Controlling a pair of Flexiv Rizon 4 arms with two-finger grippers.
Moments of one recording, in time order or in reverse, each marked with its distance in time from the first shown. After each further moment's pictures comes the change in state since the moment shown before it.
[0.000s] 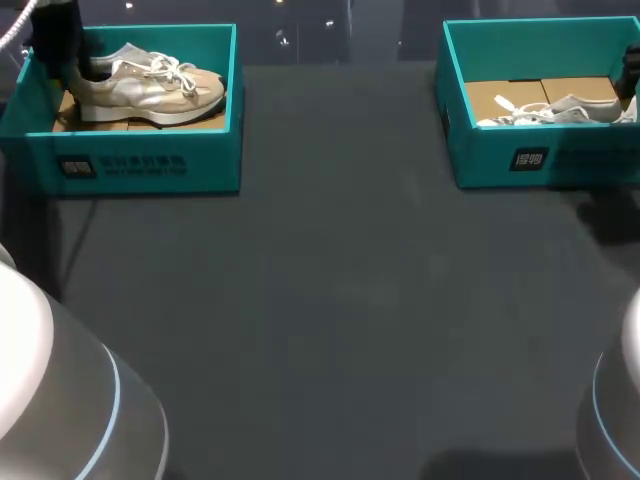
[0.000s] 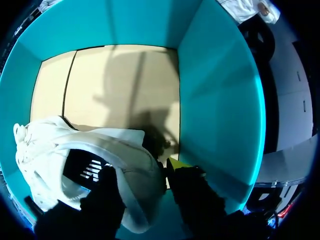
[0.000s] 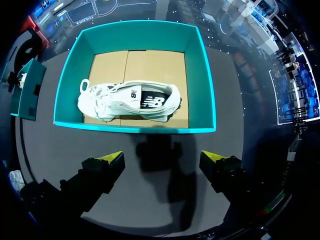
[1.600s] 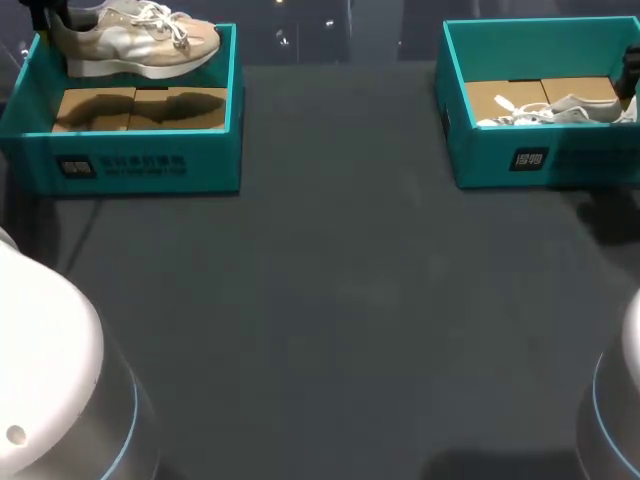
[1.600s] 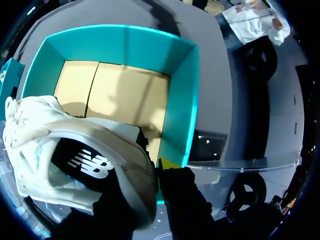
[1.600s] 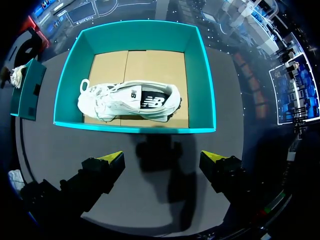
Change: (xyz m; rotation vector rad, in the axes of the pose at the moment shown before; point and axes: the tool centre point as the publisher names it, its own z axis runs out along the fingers) left arm 0.015 -0.010 -0.114 -0.008 0.055 -0.154; right arm 0.000 0.000 0.000 0.000 0.000 0.000
